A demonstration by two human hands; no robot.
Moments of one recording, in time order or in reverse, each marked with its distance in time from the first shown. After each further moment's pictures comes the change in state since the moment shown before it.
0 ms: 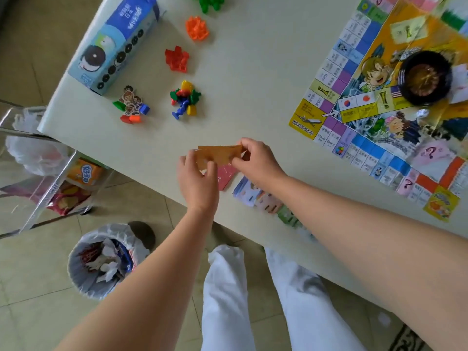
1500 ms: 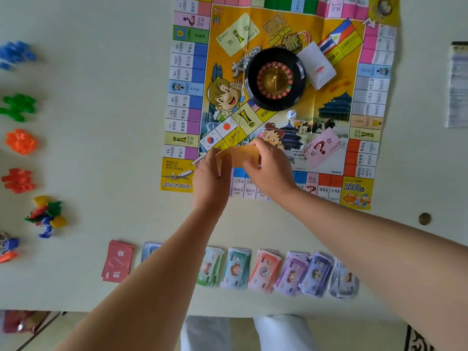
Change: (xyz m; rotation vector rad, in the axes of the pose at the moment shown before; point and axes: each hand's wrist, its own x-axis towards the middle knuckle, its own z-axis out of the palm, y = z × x) left_hand -0.038 0.125 0.276 0.399 -0.496 0.491; right_hand 0.004 0.181 -0.237 -0.139 0.546 0.015
